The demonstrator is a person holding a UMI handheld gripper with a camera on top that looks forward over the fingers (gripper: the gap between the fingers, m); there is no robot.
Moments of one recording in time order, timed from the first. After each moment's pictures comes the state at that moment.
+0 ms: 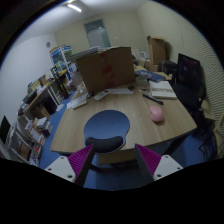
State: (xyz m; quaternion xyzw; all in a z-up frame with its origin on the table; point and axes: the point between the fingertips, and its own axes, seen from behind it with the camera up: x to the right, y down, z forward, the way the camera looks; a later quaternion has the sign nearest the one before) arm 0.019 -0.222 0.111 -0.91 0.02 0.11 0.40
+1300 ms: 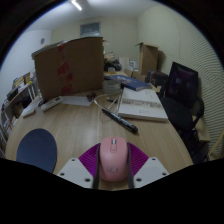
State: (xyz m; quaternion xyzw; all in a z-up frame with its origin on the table) arm 0.200 0.012 -0.018 -0.89 0.02 0.01 0.45
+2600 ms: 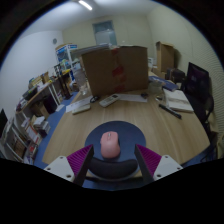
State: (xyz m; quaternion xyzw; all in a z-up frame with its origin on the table) arm -0.045 -0.117 0.075 -0.90 -0.01 0.10 0.42
